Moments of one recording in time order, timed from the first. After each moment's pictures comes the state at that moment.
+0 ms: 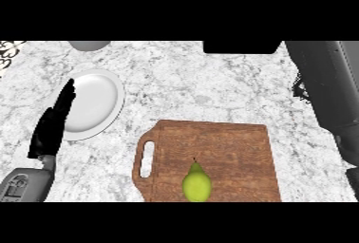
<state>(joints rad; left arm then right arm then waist) -0.18 0.37 -0.08 -1.41 -0.05 0.20 0.06 -1.20 -0.33 0.03 -0.98 1.09 -0.15 1.04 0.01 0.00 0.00</state>
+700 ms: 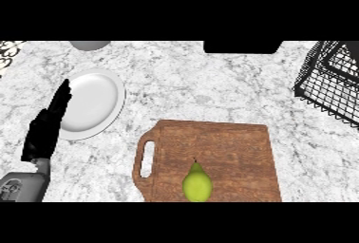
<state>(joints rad) -0.15 0.37 -0.05 -1.47 -0.06 0.18 0.08 -1.19 -0.53 0.00 -0.77 1.15 -0.07 0.86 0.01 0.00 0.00</state>
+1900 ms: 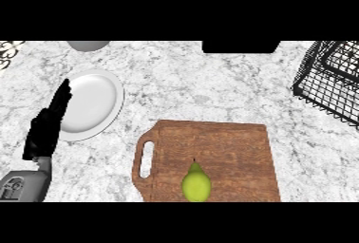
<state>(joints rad) -0.16 0.33 -0.01 -1.44 -0.09 0.15 0.07 -1.03 -0.69 -0.24 -0.59 0.98 -0.06 0.55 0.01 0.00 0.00</state>
